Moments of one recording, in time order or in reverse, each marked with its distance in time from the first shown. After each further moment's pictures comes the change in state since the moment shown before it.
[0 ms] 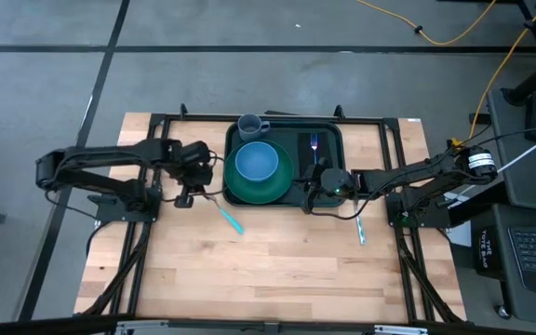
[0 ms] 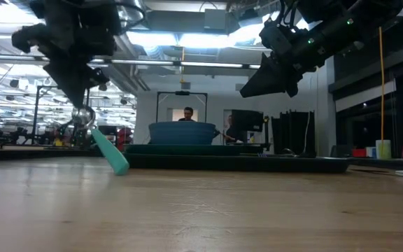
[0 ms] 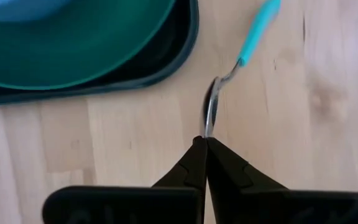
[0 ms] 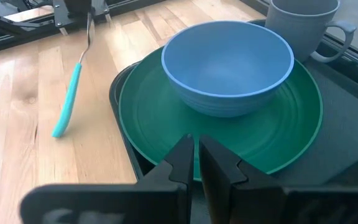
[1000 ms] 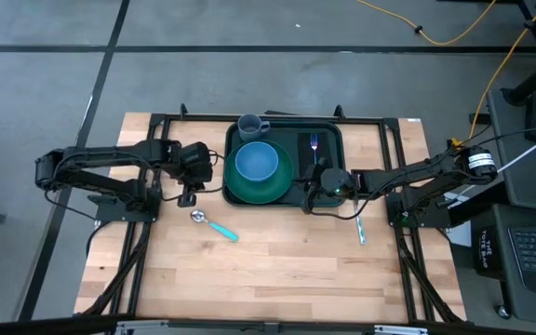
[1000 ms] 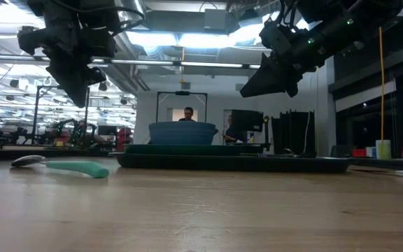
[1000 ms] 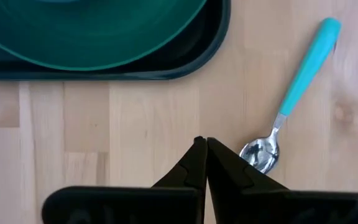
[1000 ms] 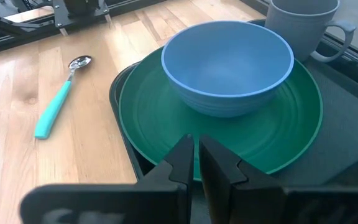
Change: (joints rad) left arm -0.019 -0.014 0.000 0.004 -0.086 -0.115; right arm 0.000 0.000 0.000 0.000 0.000 0.004
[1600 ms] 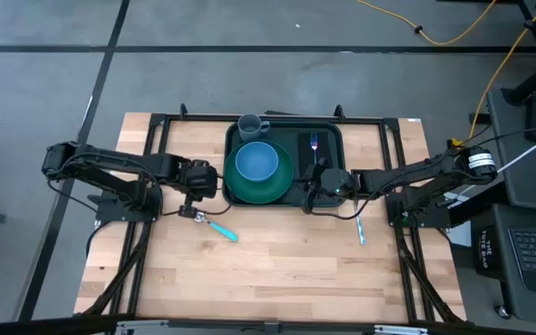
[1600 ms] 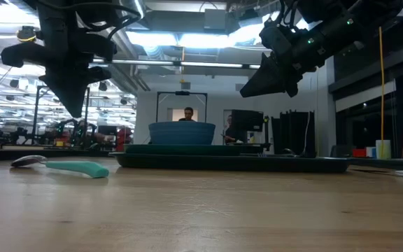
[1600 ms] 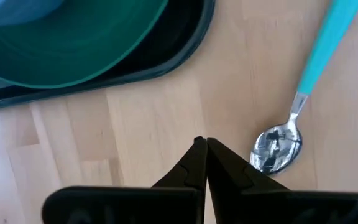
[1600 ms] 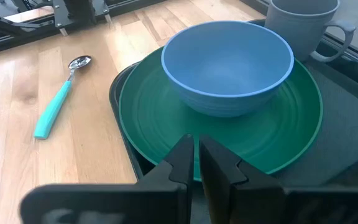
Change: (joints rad) left arm -0.242 0.097 0.000 0.017 -0.230 -0.023; right arm 0.000 0.000 0.000 0.000 0.000 0.000
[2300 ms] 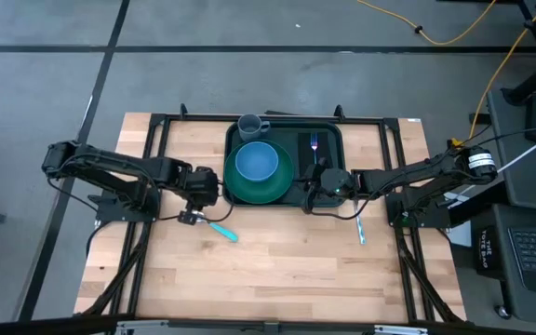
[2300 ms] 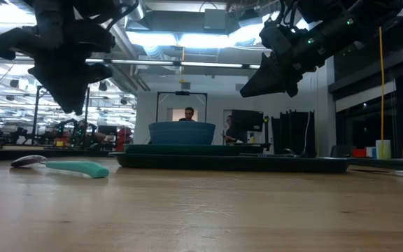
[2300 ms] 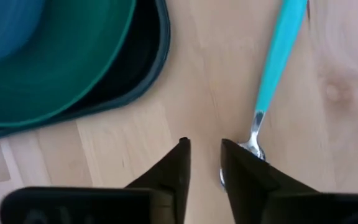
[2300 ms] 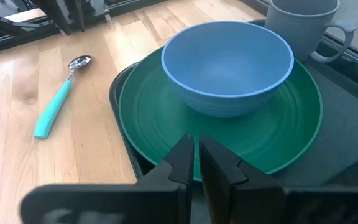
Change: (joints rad) left arm -0.061 0.000 0.000 0.043 0.072 -0.001; right arm 0.000 0.000 0.000 0.000 0.000 -0.003
